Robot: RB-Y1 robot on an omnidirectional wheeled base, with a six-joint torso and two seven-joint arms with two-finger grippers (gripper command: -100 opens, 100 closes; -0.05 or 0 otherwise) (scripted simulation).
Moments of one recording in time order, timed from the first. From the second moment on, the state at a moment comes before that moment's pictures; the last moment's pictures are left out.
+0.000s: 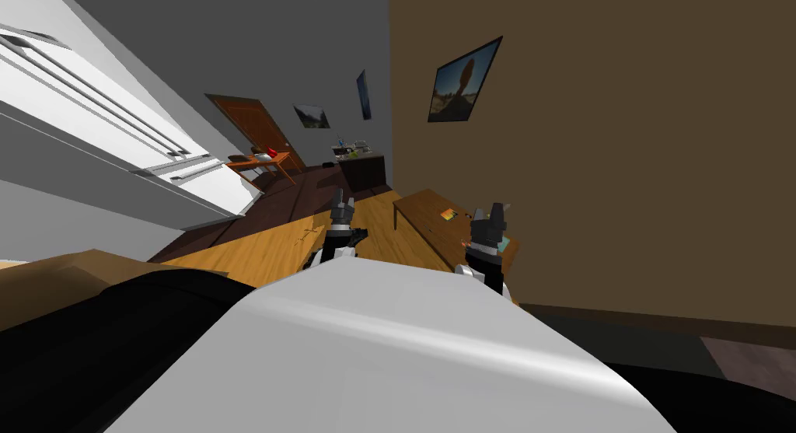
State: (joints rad) left arm 0.53 -0.03 0.01 -2.22 -0.09 -0.39 0.11; right arm 0.52 -0.02 -0.06 -2.21 -0.02 -0.50 0.06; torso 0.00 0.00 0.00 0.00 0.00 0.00
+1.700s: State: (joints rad) left arm 0.53 -0.03 0.01 -2.22 -0.09 -0.39 0.11; right arm 0.64 -0.48 0.04 -1.85 0.07 -0.44 0.13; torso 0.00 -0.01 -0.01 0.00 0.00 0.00
